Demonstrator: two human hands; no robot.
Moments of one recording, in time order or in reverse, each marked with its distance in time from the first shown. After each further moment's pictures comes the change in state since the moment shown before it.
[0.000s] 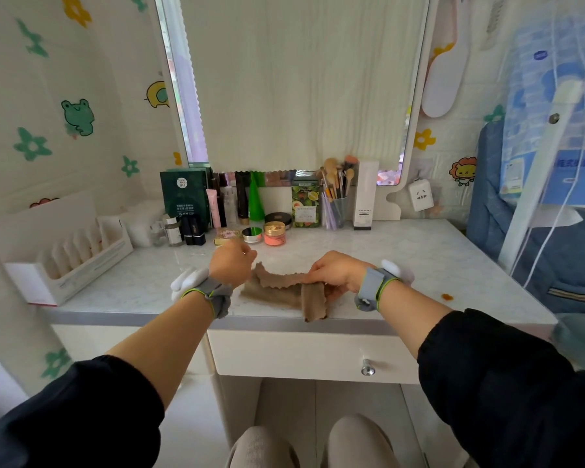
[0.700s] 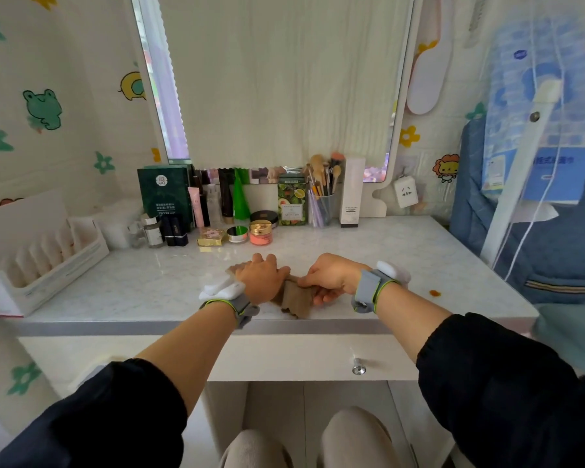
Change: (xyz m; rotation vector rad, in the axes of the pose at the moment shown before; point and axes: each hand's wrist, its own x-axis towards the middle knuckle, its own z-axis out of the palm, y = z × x) left_hand -0.006 0.028 0.058 0.473 -0.237 0.207; right_hand 0.007 0.008 -0.005 -0.132 0.017 0.041
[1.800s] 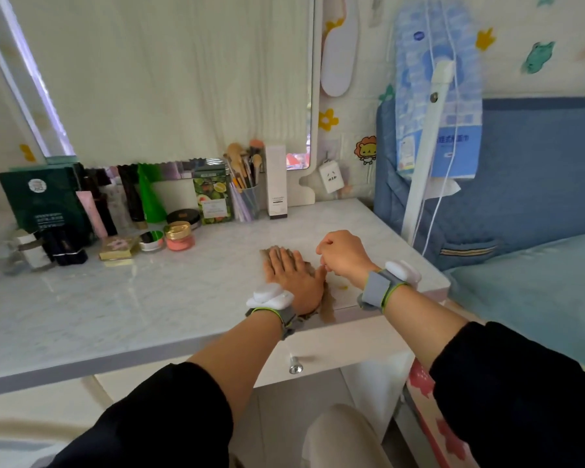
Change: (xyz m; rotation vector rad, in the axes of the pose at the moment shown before) left_hand 0.002 0.172 0.081 0.010 0.070 0.228; right_hand -0.032 0.084 -0.088 -0.057 0.675 0.054
